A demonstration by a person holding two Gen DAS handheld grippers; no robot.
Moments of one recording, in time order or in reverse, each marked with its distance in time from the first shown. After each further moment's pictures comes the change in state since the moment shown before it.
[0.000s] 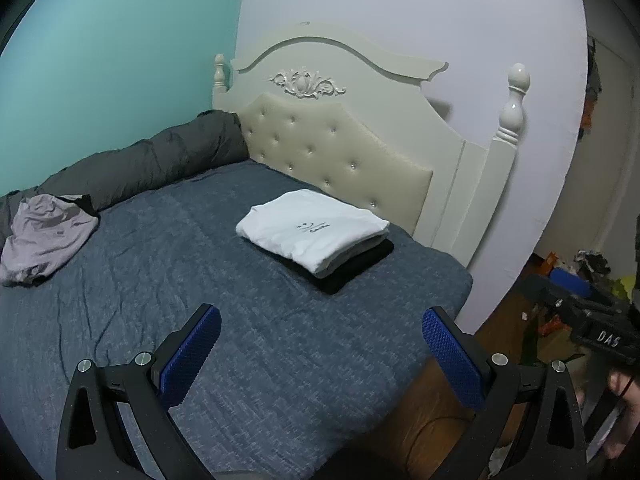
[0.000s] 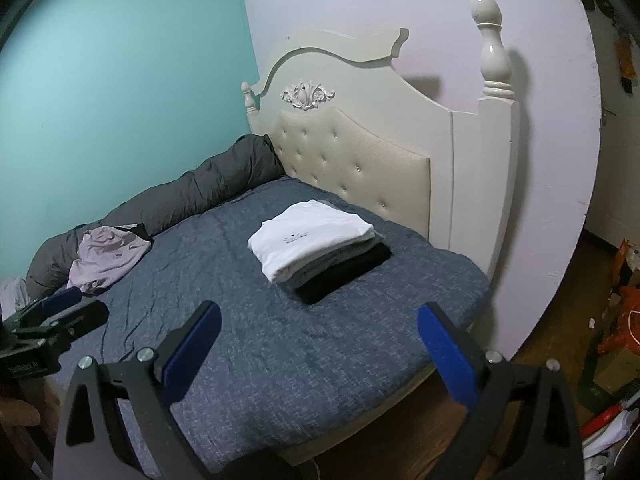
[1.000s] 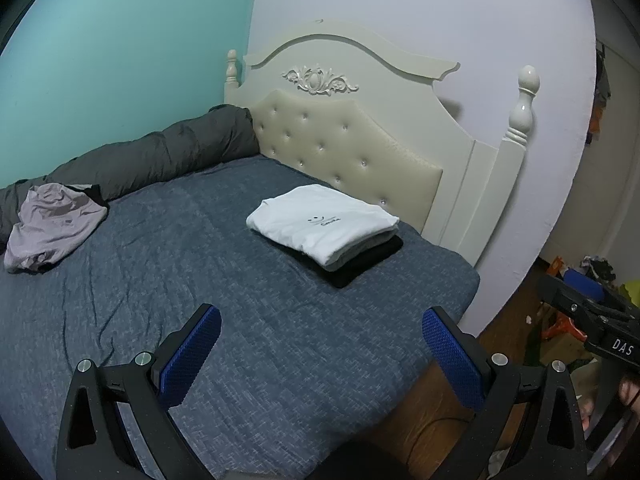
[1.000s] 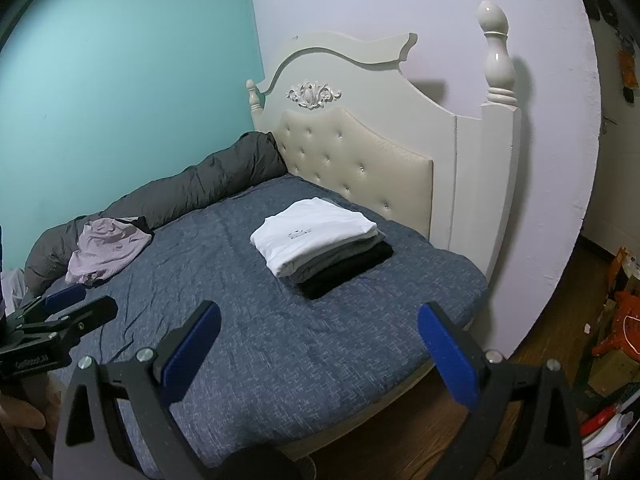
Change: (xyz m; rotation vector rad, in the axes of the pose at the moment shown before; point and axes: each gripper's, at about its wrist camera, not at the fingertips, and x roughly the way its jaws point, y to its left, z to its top) left arm -0.003 0.006 -0.010 -0.029 0.005 0.021; right arm -0.007 0.013 -0.008 -0.033 0.002 -0.013
